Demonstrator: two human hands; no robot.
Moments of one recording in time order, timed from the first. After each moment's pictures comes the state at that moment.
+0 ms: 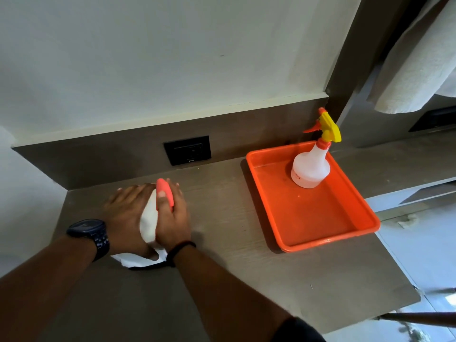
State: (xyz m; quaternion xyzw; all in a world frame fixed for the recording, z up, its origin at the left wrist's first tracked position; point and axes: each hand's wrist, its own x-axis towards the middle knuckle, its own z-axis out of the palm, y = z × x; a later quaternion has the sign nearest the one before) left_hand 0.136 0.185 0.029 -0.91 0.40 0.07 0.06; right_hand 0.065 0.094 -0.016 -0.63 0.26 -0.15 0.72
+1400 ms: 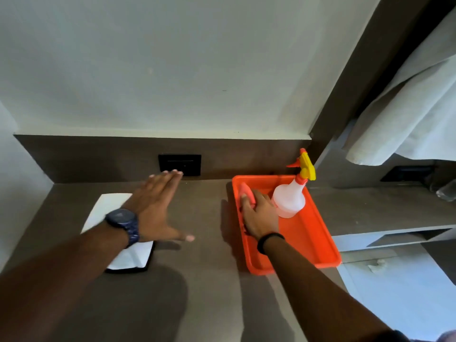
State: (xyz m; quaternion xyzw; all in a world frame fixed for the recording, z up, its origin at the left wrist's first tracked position) left_hand 0.105 0.114 0.044 -0.90 0.43 0.03 -0.10; right_hand -0.020 -0.115 0.021 -0.85 0.32 -0.12 0.39
